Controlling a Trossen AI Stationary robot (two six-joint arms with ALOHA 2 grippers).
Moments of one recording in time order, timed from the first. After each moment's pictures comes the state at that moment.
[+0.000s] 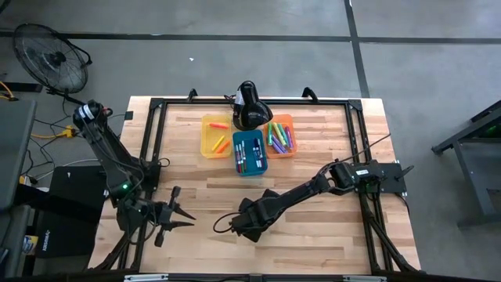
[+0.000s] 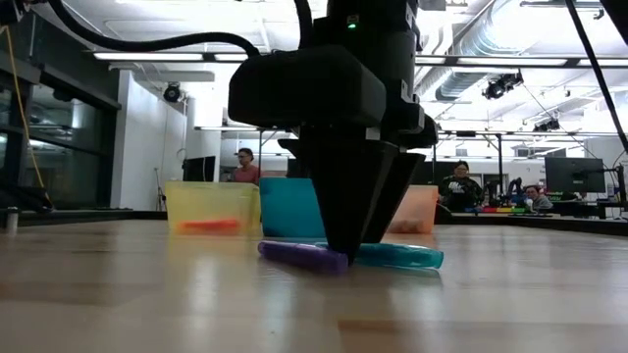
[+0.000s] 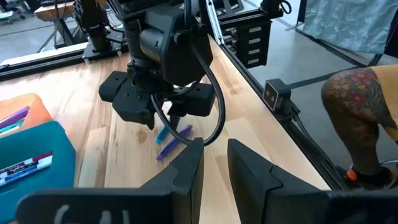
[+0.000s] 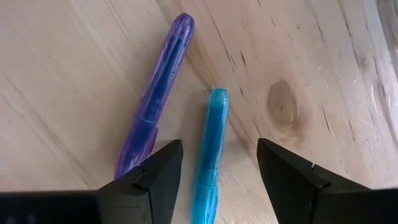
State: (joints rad) left arm -1.05 1.01 0.61 -0.05 -0.77 -0.25; right arm 0.38 2.38 1.98 -1.11 0.12 0.92
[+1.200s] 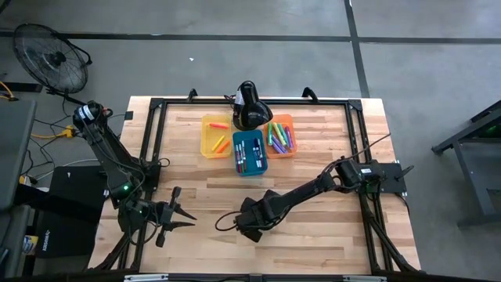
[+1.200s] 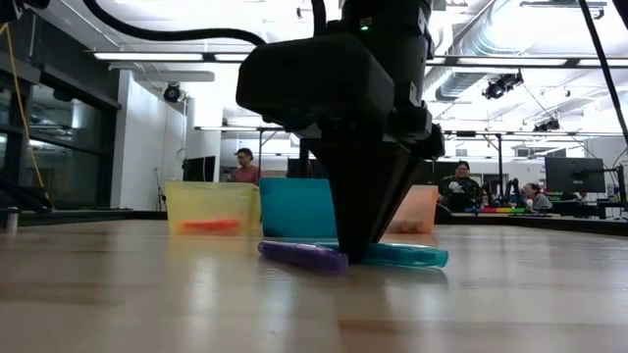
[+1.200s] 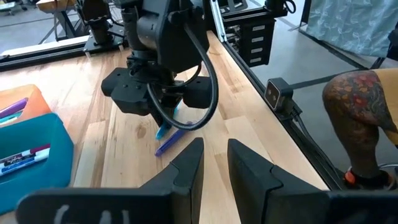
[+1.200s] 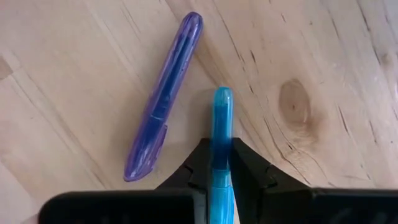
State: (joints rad) left arm -1.05 1.03 0.61 -0.05 -0.78 -0.29; right arm 0.40 2.38 1.83 -0.95 0.06 0.94
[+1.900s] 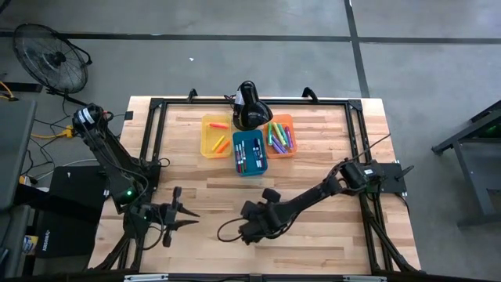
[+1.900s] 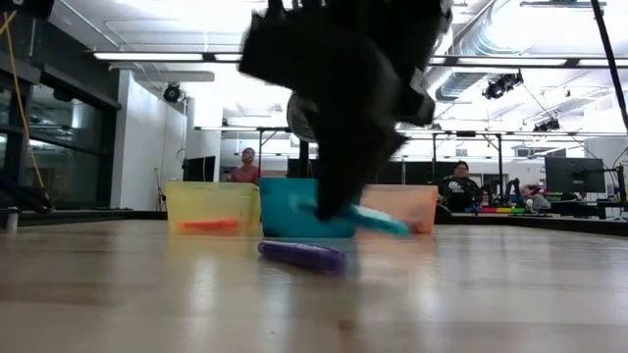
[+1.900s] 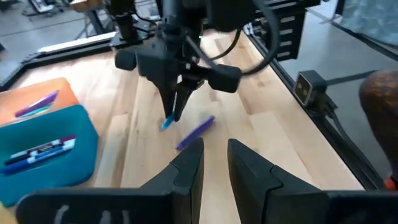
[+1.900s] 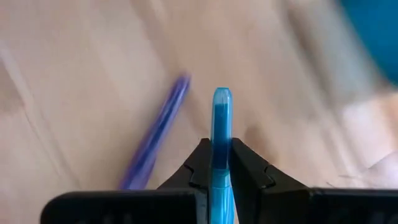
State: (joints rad) left arm -1.05 1.10 0.61 -0.05 -0.88 -0.32; right arm 0.45 2.27 1.82 -0.93 0.43 0.87
